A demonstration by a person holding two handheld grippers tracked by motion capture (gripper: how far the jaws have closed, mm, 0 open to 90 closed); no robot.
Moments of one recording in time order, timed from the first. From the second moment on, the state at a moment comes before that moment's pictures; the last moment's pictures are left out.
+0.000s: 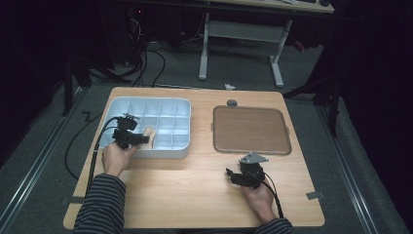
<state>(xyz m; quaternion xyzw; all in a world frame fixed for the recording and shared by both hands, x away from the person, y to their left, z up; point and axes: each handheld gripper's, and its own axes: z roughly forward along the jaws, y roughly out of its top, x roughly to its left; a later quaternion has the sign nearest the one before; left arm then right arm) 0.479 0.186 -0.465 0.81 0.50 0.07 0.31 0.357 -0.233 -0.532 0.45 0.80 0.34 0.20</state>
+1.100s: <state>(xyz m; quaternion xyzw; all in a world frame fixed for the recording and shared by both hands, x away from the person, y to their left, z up) 0.489 0.187 -0.476 0.82 0.50 0.04 0.28 0.357 -0.233 -0.532 0.45 0.80 0.34 0.20</state>
